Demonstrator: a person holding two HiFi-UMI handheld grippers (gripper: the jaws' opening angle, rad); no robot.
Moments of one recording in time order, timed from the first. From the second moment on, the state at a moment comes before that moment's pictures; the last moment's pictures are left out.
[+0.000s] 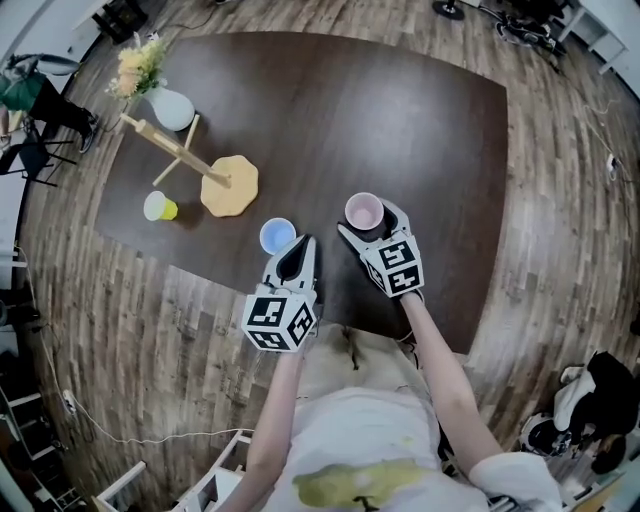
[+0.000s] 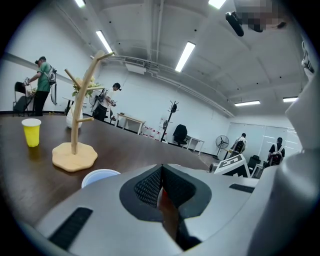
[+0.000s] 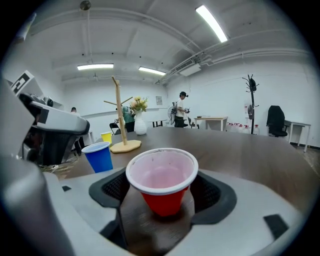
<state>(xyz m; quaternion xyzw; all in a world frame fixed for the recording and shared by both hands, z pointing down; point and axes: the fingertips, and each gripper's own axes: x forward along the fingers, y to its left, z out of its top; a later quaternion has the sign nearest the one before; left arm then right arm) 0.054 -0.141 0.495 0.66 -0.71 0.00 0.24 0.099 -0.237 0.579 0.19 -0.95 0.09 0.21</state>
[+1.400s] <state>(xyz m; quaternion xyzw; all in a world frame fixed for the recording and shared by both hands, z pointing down) -0.025 -0.080 0.438 0.57 -0.80 -0.05 0.18 0.011 -0.241 0.444 0.11 -0.99 0.01 0.11</state>
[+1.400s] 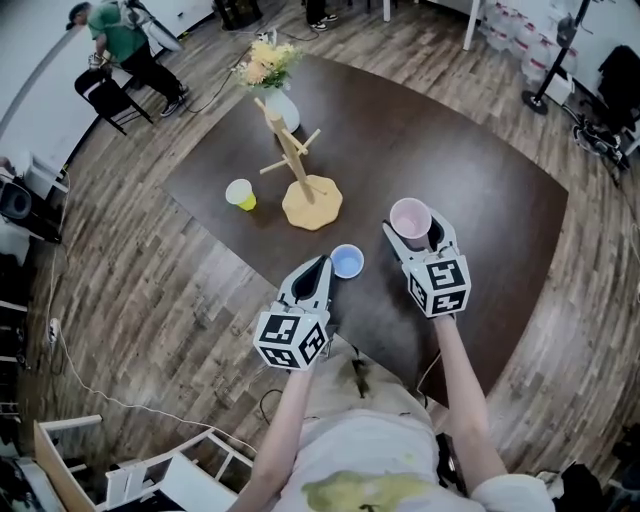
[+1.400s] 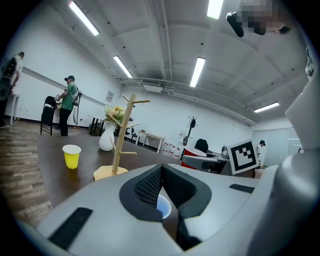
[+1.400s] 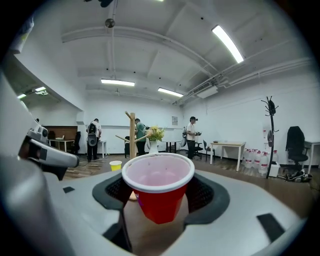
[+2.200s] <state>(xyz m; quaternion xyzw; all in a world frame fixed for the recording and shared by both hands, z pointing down) -0.081 -0.087 0.414 0.56 -0.81 -0.06 0.18 -0.103 -0.272 0.407 0.05 -0.97 -0.15 0.16</state>
